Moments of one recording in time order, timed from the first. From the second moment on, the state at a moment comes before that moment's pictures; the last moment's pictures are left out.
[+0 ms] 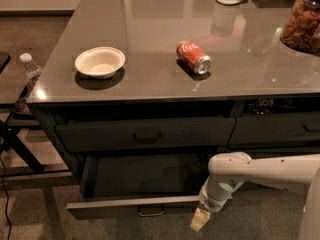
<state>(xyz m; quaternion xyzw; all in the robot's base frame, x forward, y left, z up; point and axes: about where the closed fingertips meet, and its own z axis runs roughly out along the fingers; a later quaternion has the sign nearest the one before) 0.401 -0.154 0.424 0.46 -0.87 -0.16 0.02</state>
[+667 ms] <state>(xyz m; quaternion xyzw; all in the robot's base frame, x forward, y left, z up) 0.401 -0.154 0.423 0.46 -0.87 -0.16 0.02</state>
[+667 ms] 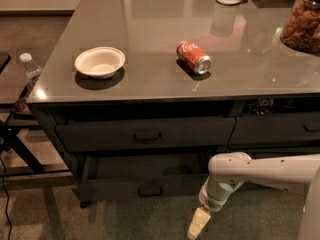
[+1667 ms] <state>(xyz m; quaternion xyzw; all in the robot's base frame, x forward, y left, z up) 0.406 -0.153 0.423 0.47 -0.87 -0.15 0.02</state>
